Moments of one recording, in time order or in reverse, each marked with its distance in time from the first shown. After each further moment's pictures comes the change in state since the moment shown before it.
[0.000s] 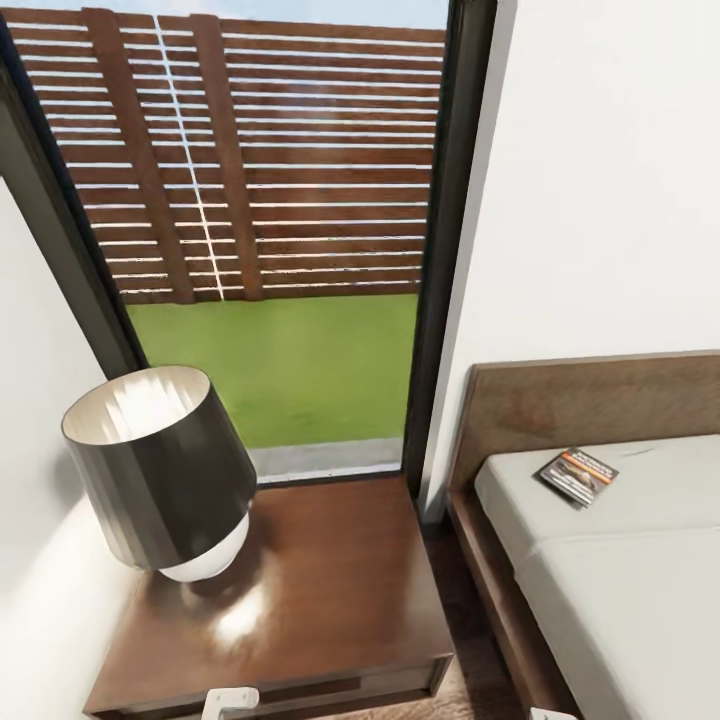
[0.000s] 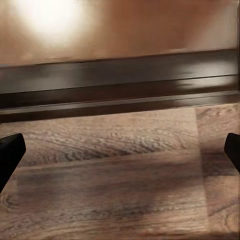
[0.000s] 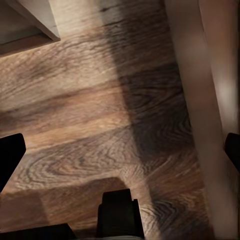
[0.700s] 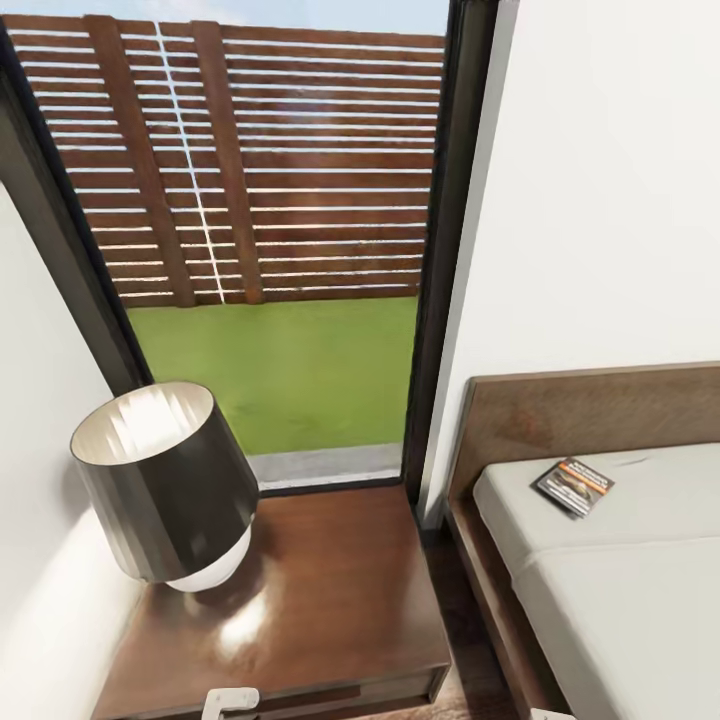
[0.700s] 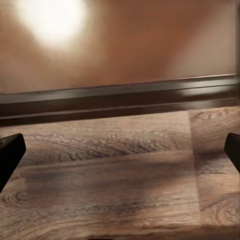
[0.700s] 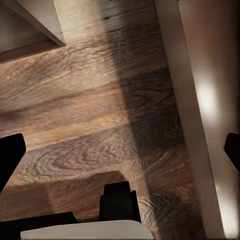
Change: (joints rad) left arm 0.000 0.000 0.000 0.000 0.000 0.000 0.000; right arm 0.000 0.000 0.000 0.003 0.004 -0.001 0.001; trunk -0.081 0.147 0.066
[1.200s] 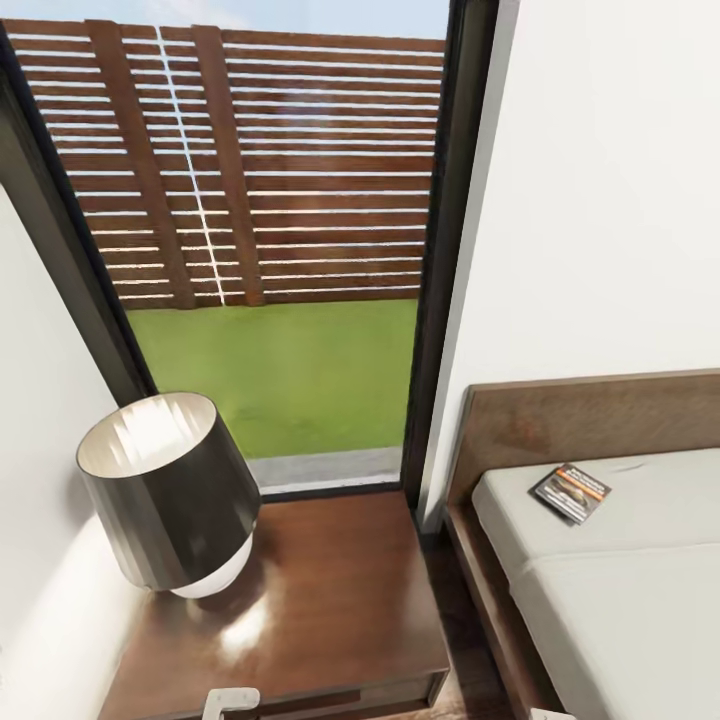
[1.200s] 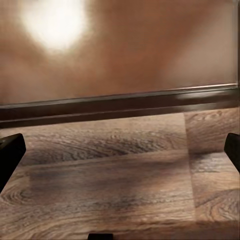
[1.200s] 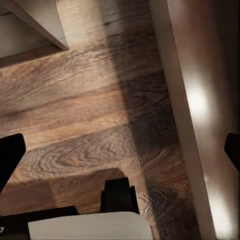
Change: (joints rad) left arm 0.000 -0.001 0.000 0.000 -0.001 -0.001 0.000; right arm 0.000 0.000 0.000 -0.001 -0.001 -0.001 -0.001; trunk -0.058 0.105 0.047
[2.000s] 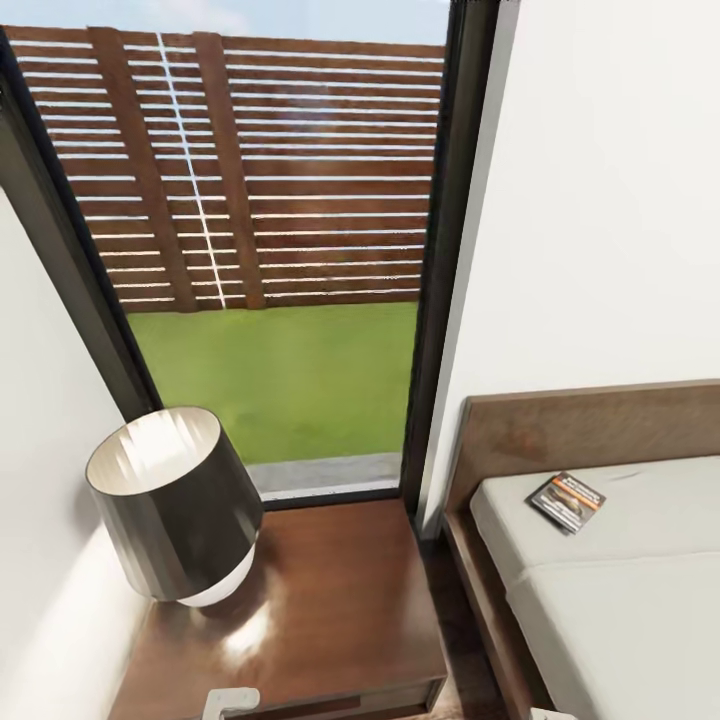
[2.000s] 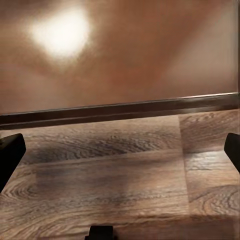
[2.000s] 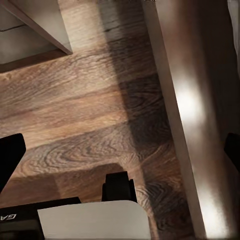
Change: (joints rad) left arm 0.000 0.000 0.000 0.000 0.001 0.000 0.000; right arm 0.000 0.000 -0.001 -0.001 0.000 0.000 0.000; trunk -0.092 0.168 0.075
